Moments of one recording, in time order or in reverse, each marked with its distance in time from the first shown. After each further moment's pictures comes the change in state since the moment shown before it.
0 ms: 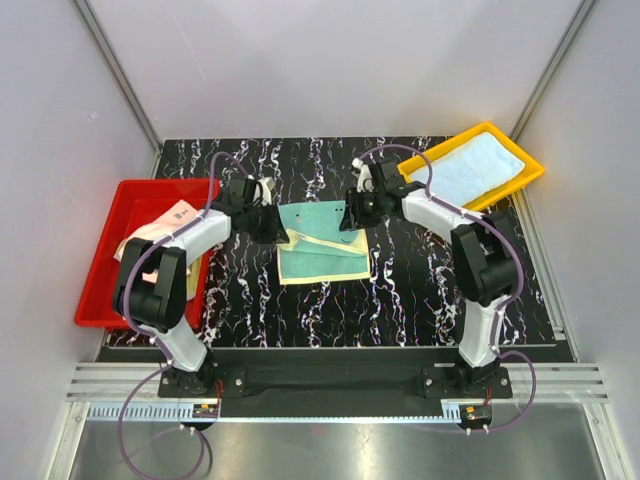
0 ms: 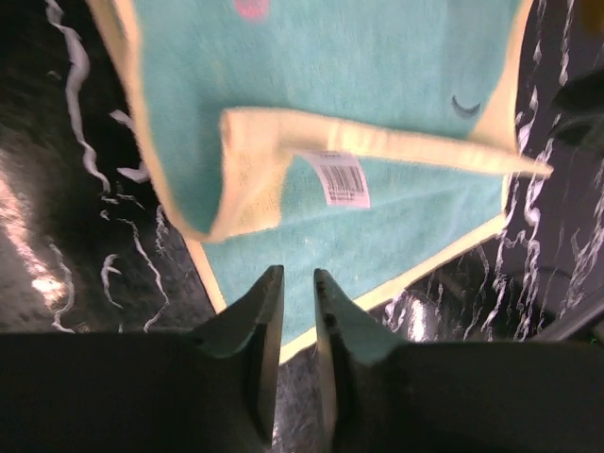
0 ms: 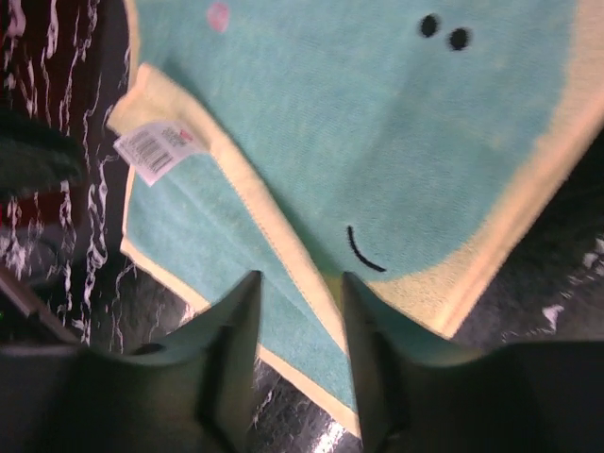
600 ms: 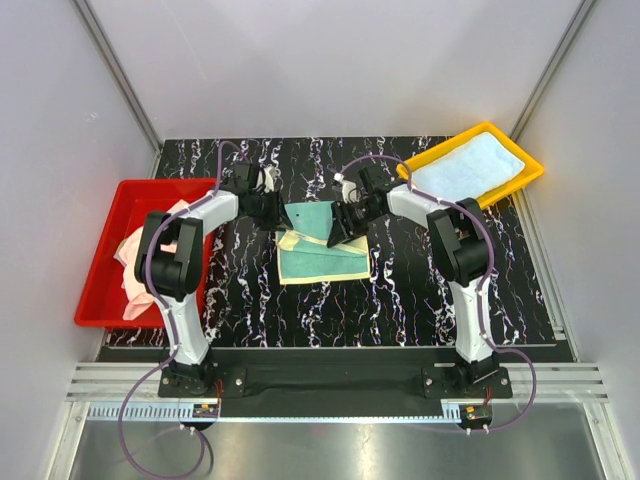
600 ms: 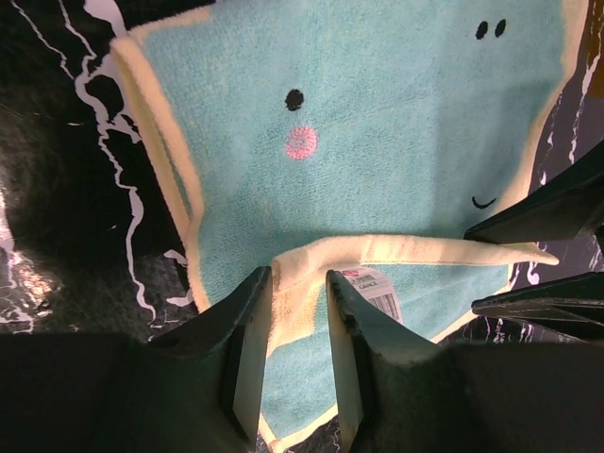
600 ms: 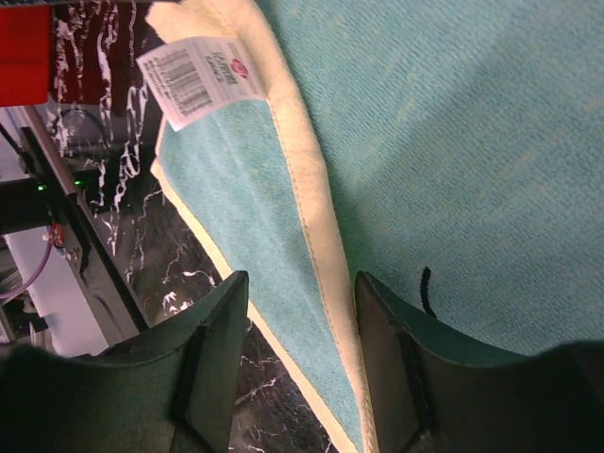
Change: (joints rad) left arm 0.051 0.254 0.243 -0.033 0.036 0.006; right arm 0.000 0.254 0.183 -0.159 -0.354 -0.223
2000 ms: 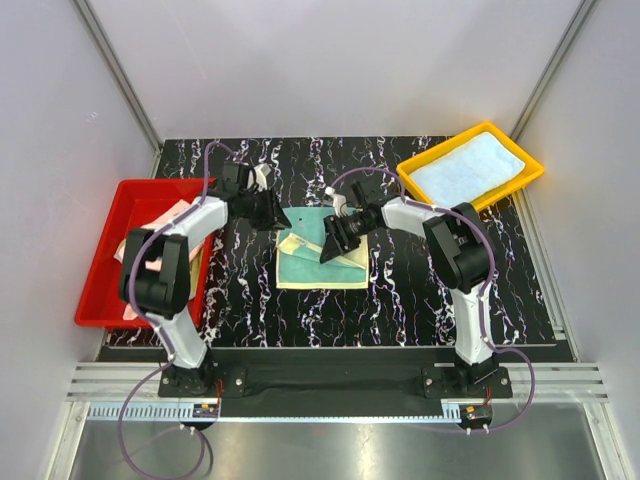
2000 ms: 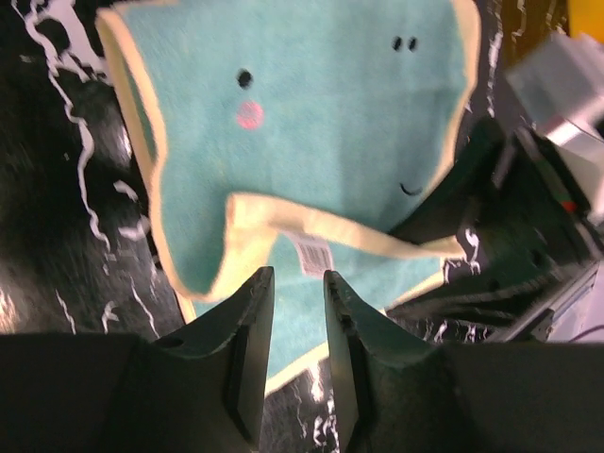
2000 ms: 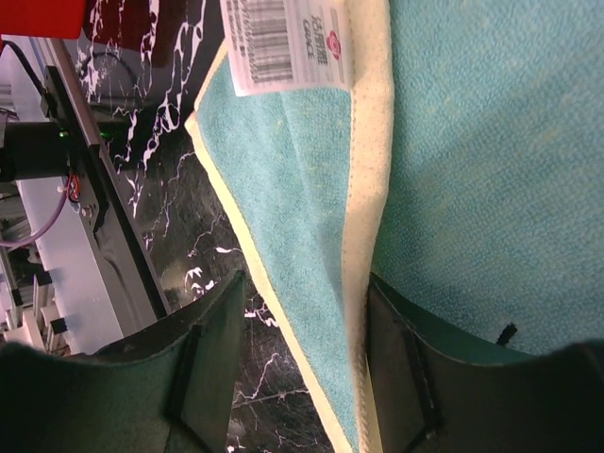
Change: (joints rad) left arm 0.010 -0.207 -0.127 0.012 0.072 -0.036; right arm 0.066 -0.060 -0.158 0.120 -0.094 -0.014
